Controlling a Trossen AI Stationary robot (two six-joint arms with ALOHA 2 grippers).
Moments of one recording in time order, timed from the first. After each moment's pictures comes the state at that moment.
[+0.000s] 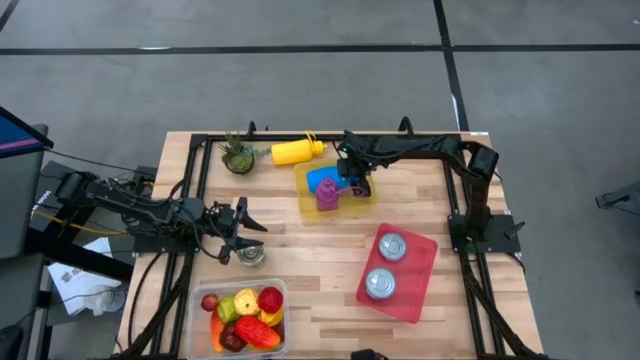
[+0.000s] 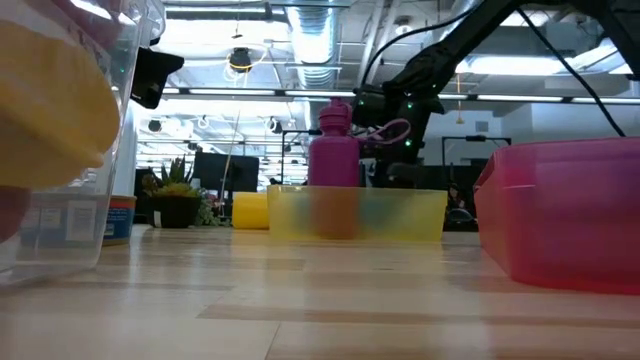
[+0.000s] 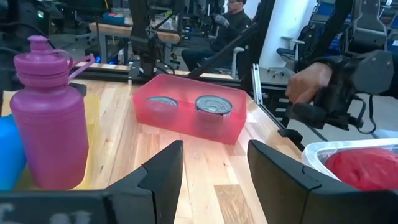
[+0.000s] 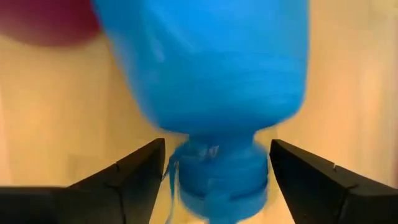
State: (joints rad) left arm -0.20 0.62 0.15 0.39 -0.03 -0.14; right arm -0.47 1.93 1.26 -0.55 -0.03 -0.60
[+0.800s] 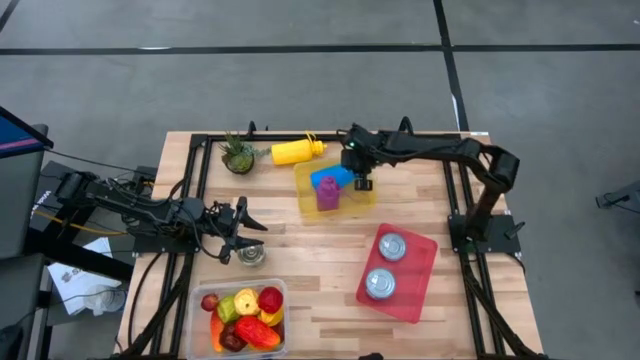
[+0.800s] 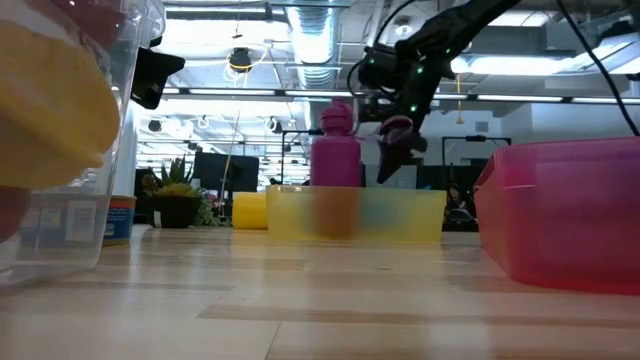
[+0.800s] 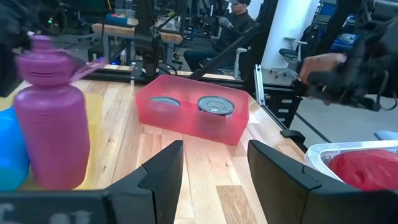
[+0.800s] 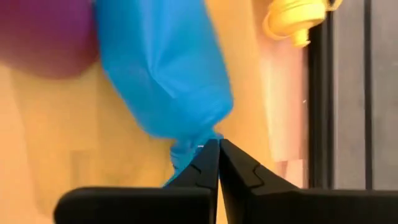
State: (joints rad) left arm -0.20 0.62 0.15 0.39 -0.03 -0.14; right arm -0.44 1.77 1.27 -0.58 0.12 -0.52
